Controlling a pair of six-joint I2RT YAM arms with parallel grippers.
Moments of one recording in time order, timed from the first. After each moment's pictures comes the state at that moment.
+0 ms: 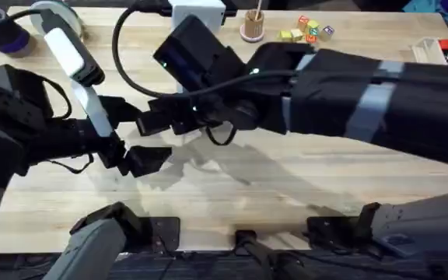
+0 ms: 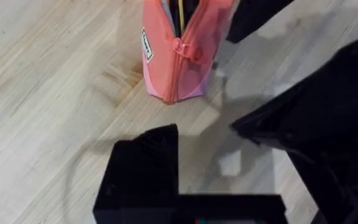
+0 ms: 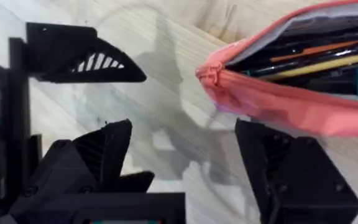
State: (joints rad) left arm 0.46 1.02 0.69 -1.08 0.79 1.23; right arm 1.00 1.69 1.28 -0.49 -0.02 0.59
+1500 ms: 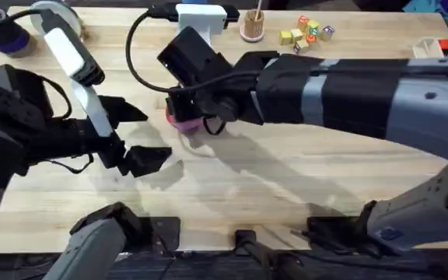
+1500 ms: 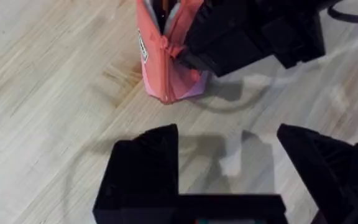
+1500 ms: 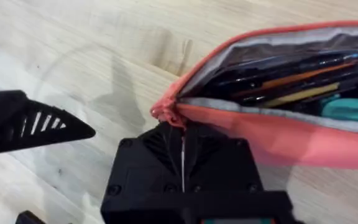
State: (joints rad) left arm 0.46 1.02 0.69 -1.08 0.79 1.23; right arm 0.94 1.83 1.28 -0.35 0.08 0.60
